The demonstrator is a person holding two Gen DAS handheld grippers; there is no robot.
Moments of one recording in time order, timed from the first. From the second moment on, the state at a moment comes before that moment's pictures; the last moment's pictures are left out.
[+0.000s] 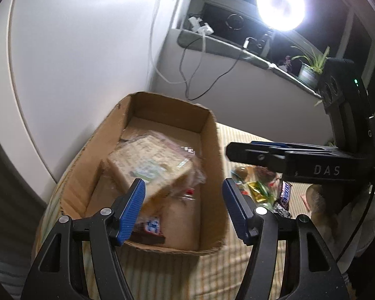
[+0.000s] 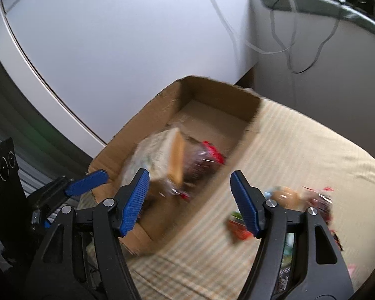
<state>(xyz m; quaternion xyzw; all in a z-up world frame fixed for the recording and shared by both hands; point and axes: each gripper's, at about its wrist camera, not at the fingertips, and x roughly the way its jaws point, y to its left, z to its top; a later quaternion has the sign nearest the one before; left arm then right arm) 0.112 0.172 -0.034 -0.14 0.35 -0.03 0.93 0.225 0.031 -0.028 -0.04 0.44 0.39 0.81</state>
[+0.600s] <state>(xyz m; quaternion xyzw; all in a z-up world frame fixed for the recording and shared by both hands) 0.114 0.086 -0.052 -0.12 0.38 -0.12 0.91 0.205 -0.163 -0.062 -0.01 0.43 0.26 0.87</state>
